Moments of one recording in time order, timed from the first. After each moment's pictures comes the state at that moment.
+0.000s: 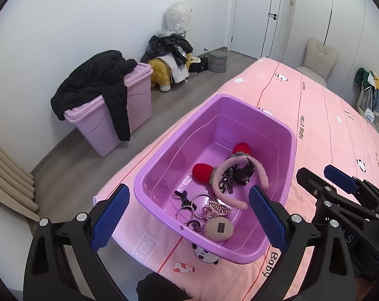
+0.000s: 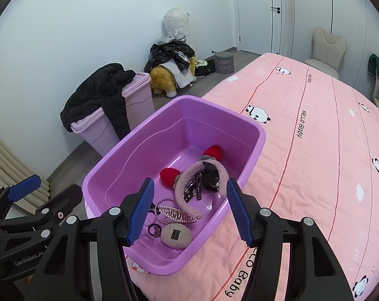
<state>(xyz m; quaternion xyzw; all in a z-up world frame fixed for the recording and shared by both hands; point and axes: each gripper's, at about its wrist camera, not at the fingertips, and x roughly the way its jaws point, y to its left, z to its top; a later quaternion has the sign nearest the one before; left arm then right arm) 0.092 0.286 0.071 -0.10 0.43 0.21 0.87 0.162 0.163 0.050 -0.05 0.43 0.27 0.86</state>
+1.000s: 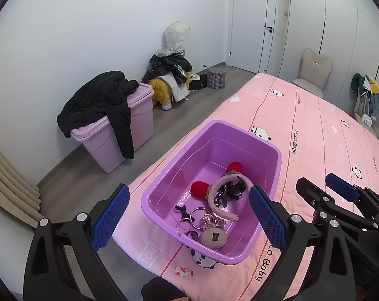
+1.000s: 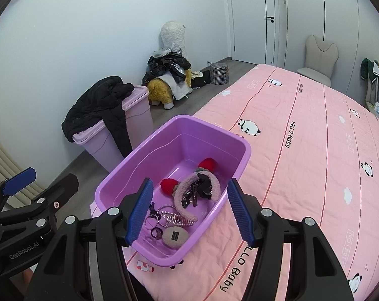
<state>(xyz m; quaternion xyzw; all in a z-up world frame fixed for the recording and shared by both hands) 0.083 0.268 0.128 -0.08 0.39 0.22 0.89 0.144 0.143 0.100 -0.05 0.40 0.26 0.88</state>
